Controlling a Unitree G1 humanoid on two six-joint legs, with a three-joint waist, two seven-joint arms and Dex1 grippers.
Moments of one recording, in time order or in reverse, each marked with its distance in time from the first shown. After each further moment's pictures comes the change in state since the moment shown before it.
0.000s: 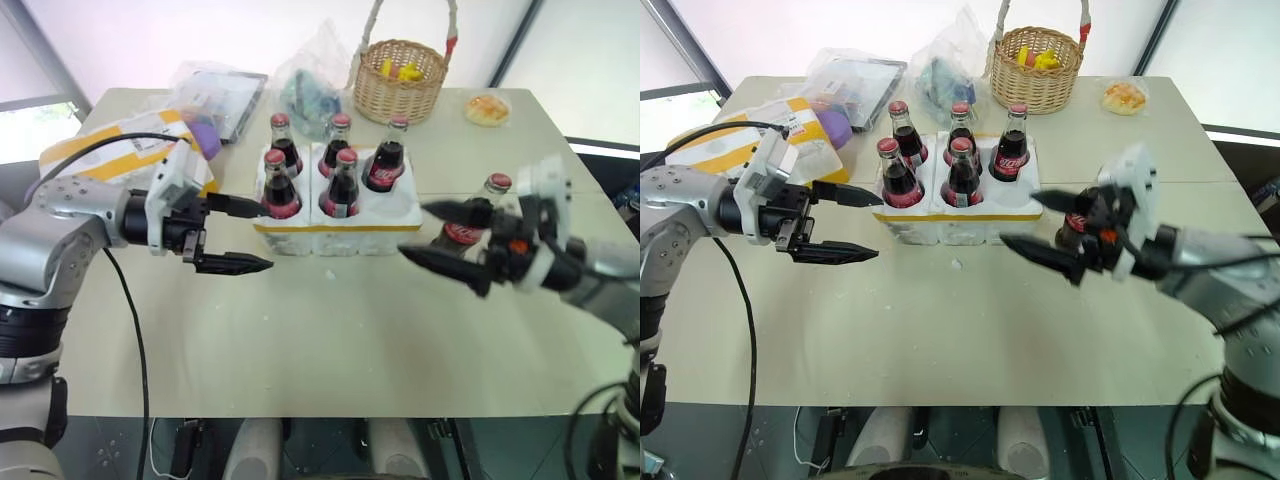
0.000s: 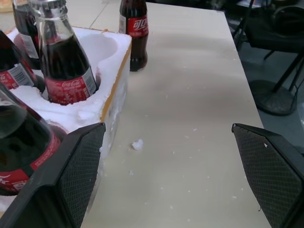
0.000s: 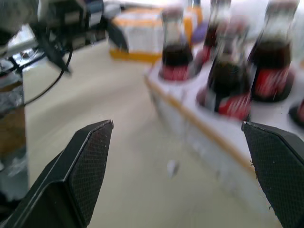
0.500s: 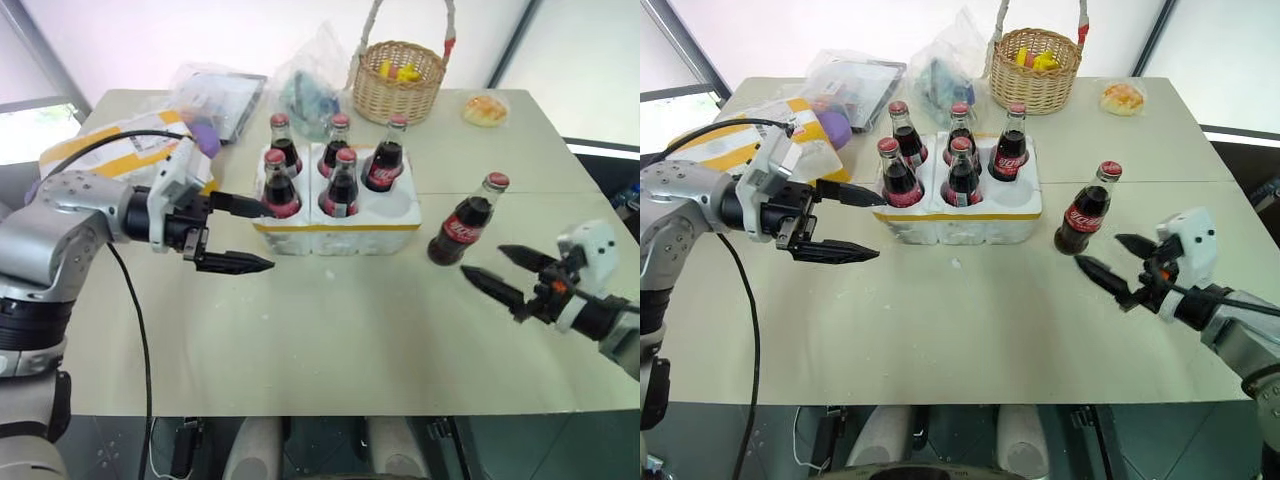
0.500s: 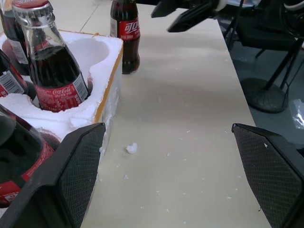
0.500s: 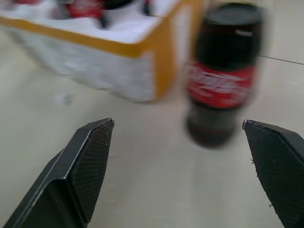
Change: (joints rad) left arm -0.032 -0.004 -0.013 0.006 0.004 0.005 -0.027; right arm 0.249 0.030 -0.060 0.182 -0.284 -0.235 -0.181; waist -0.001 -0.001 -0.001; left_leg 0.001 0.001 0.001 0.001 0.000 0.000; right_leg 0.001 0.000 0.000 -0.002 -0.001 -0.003
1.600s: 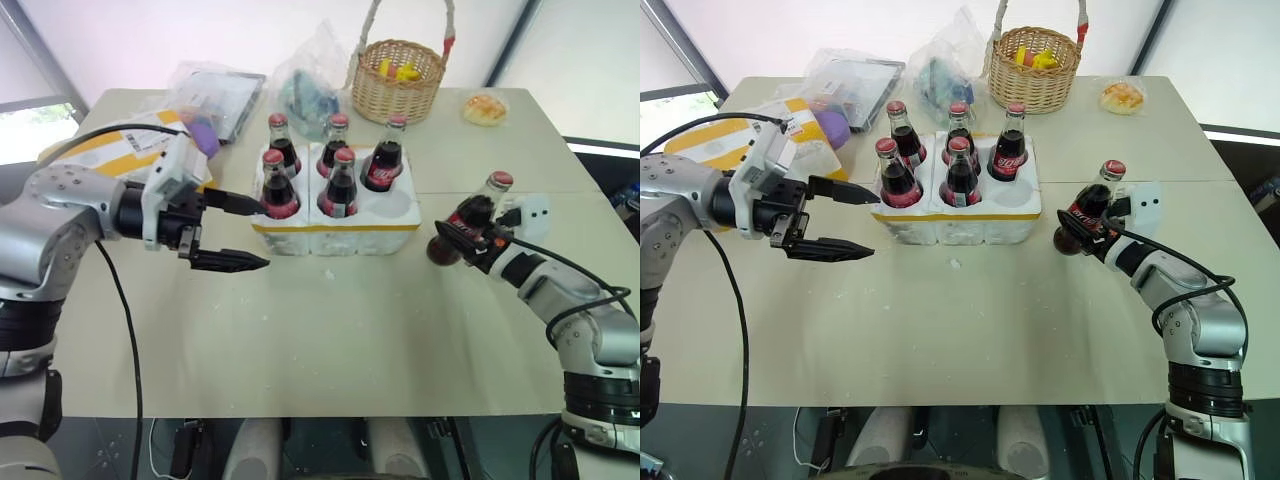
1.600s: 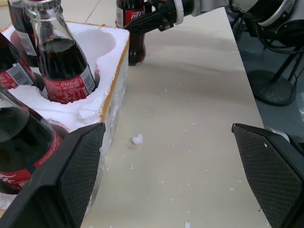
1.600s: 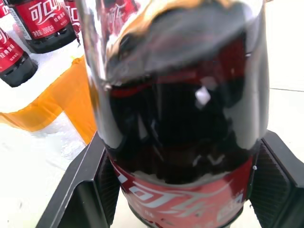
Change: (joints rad) left arm -0.001 0.036 0.014 -0.021 0.010 0.024 0.011; right arm -0.310 0.176 0.266 0.379 -0.184 -0.224 -0.039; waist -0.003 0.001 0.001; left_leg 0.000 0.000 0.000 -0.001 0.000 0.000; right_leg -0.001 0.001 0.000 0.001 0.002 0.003
